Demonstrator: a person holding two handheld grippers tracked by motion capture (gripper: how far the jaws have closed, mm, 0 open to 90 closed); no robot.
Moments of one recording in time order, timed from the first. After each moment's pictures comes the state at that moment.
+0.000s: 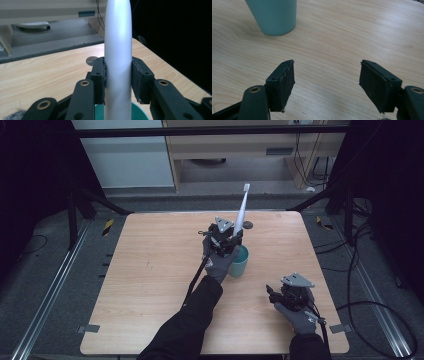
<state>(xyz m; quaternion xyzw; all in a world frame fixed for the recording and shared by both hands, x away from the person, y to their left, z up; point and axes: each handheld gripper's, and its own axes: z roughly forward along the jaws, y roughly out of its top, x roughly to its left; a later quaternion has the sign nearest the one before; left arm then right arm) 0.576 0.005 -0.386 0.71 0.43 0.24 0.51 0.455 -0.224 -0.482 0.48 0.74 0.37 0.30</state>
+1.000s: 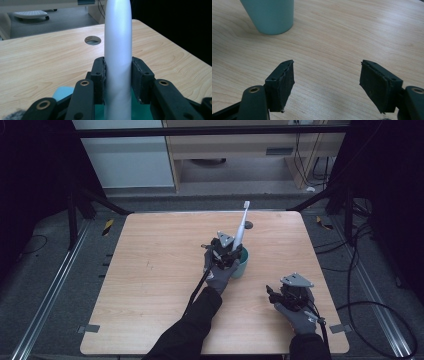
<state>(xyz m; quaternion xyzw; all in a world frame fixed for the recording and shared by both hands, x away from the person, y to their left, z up) 0.569 0.002 -0.436 0.73 0.43 0.23 0.48 0.457 -0.224 -0.483 0.48 0.74 0.36 0.30</state>
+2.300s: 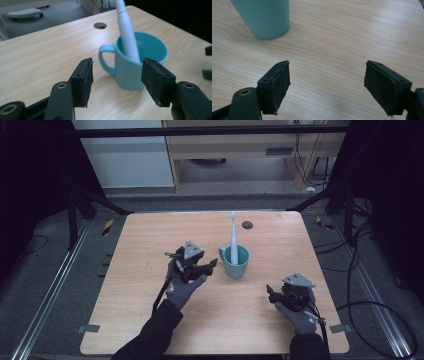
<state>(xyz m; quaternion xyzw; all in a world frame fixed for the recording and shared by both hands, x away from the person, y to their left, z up) 0.507 0.114 -0.403 0.77 0.38 0.21 0.46 0.456 -0.226 -0.482 0.50 0.73 0.36 0.30</state>
